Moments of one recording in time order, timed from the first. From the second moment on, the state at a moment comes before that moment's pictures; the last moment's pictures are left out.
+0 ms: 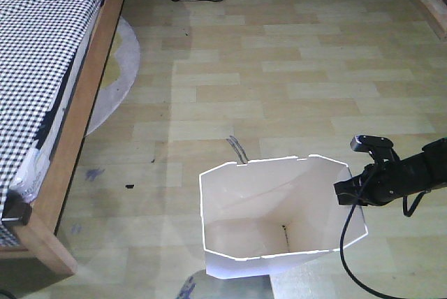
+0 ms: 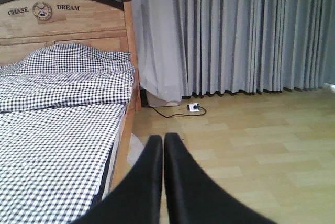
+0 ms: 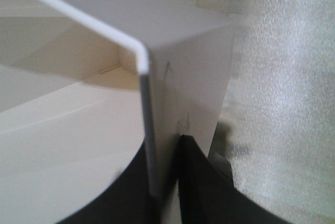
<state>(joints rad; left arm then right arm) 0.01 -0.02 0.03 0.03 0.08 0.00 -0.22 2.22 -0.85 1.25 0.49 -1.53</state>
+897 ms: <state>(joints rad) 0.01 -0.02 0.03 0.03 0.08 0.00 -0.22 2.22 -0.85 1.25 0.49 -1.53</state>
